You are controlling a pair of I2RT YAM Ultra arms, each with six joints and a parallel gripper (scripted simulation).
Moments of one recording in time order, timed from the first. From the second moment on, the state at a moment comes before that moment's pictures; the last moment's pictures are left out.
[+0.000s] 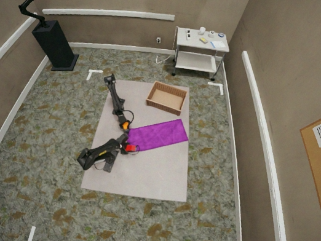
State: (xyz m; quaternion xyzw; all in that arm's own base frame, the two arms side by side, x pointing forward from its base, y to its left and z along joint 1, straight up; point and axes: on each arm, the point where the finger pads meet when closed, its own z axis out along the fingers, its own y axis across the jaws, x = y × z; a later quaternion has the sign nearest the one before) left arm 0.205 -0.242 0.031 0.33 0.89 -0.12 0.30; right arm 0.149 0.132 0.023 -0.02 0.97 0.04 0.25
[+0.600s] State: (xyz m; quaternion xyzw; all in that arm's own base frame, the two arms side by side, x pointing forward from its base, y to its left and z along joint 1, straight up) left arm 0.231 -0.227 0.081 0.41 0.83 -0.25 0.27; right arm 0.166 0.151 0.104 0.07 0.94 0.15 0.32
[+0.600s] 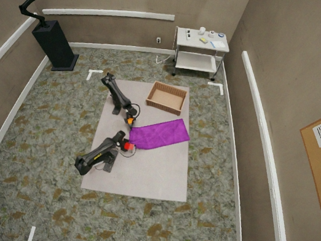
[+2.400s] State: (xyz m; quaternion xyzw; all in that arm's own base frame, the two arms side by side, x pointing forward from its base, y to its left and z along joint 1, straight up) left arm 0.365 -0.154 0.109 0.13 0.89 -0.27 0.34; right arm 0.297 0.215 0.135 -0.01 0.92 0.22 0.31
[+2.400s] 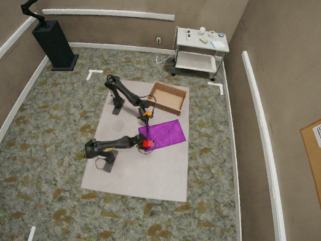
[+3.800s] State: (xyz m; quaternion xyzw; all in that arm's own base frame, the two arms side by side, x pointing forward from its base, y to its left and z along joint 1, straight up) left arm 0.505 -0.065 0.074 0.03 0.92 -0.18 0.34; right arm 0.465 0.306 0.074 -0.03 0.92 0.24 0.30
